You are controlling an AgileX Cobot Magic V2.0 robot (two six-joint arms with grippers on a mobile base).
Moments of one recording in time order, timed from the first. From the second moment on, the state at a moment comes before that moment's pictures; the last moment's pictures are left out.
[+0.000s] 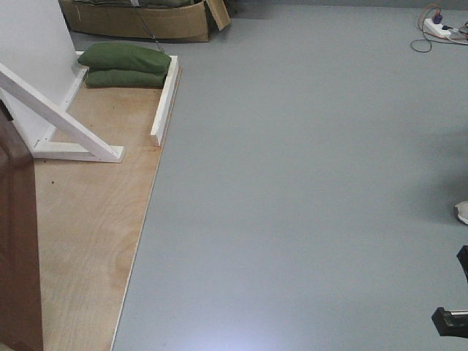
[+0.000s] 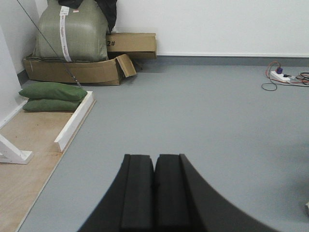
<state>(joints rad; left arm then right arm) -0.04 -0.01 0.03 0.11 0.02 -0.15 0.02 -0.01 0.03 0.06 0.28 -0.05</state>
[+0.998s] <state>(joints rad) -0.04 -0.01 0.03 0.11 0.02 -0.15 0.02 -0.01 0.03 0.06 0.28 -0.05</state>
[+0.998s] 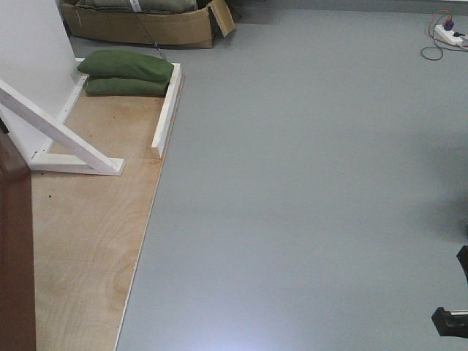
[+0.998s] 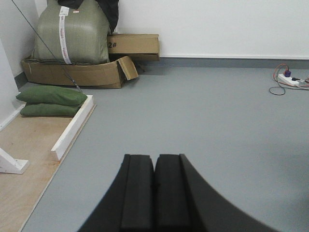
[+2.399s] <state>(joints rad) 0.47 0.80 -0.98 -0.71 -0.39 -0.06 0.02 -0.01 0.03 0.06 0.28 -0.05</state>
